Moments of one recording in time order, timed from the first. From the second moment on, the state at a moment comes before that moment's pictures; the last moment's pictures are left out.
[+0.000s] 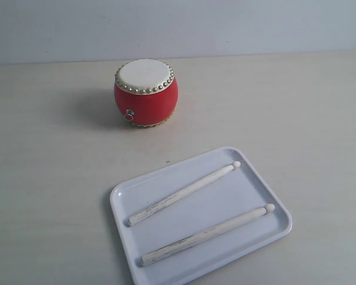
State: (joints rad) left arm -0.01 0.01 0.00 -0.05 0.17 0.16; right arm -0.10 0.17 -0.06 0.59 0.11 -0.43
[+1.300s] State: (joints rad) left arm -0.01 0.01 0.00 -0.05 0.17 0.16; right arm -0.04 0.01 0.00 -0.05 0.12 0.16
